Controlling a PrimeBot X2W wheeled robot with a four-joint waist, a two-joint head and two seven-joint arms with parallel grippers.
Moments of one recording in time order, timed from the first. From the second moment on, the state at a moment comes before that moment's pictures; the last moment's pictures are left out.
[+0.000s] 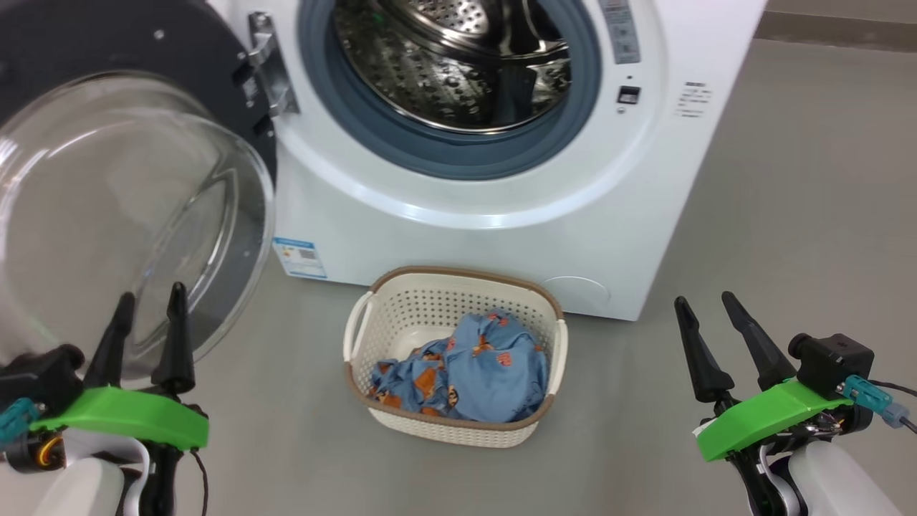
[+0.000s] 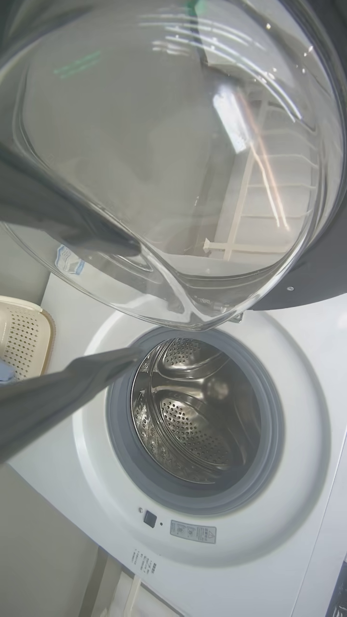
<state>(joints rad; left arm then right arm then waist) -0.36 0.36 -0.28 0.44 -0.75 -0.01 -0.25 -0.23 -0.20 0.21 0.38 0.51 0.13 -0.25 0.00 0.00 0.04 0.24</state>
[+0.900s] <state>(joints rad) -0.21 0.35 -0.28 0.31 -0.68 0.08 -0.25 -0.23 -0.24 0.23 0.35 0.50 0.13 -0.25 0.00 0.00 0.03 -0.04</state>
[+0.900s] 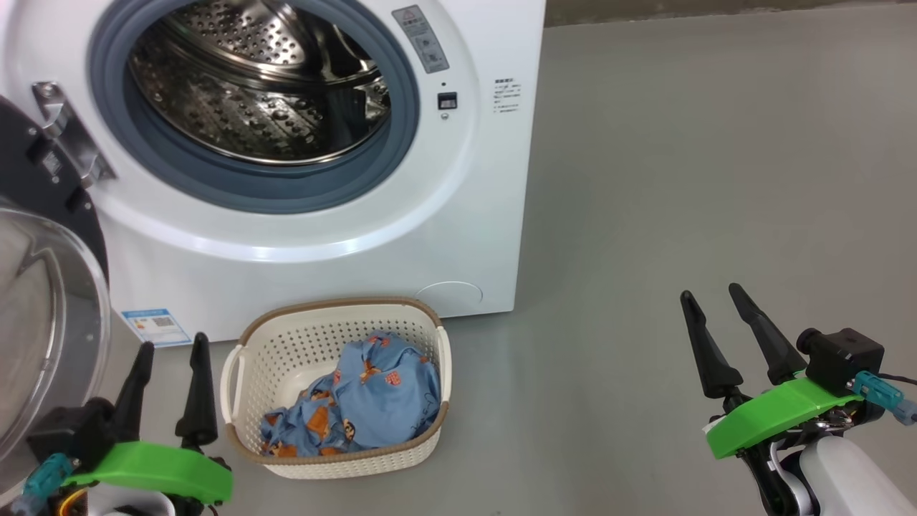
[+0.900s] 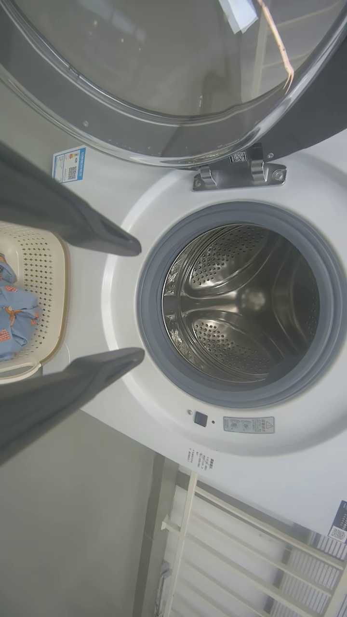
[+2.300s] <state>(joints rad) -0.18 0.31 -0.23 0.30 -0.60 0.06 -0.25 -0.23 -0.24 0.23 0.34 0.49 0.13 -0.25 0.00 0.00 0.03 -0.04</state>
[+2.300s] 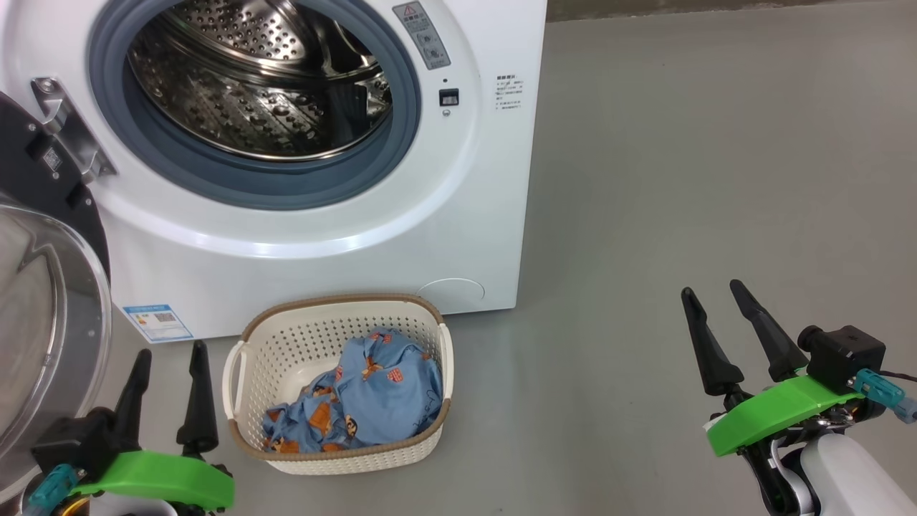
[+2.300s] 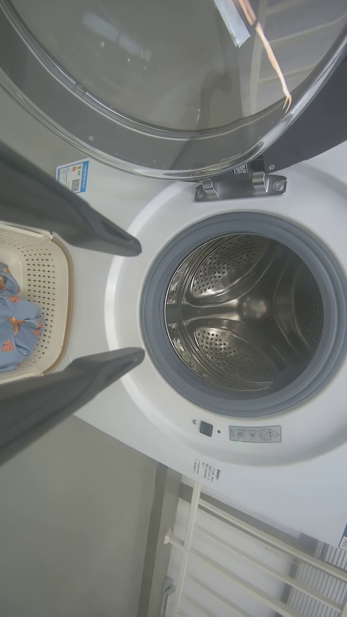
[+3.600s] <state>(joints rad) -0.18 0.30 -0.21 0.30 -0.59 0.04 -0.25 -0.23 -0.23 0.23 0.35 0.49 0.13 -0.25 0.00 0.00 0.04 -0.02</state>
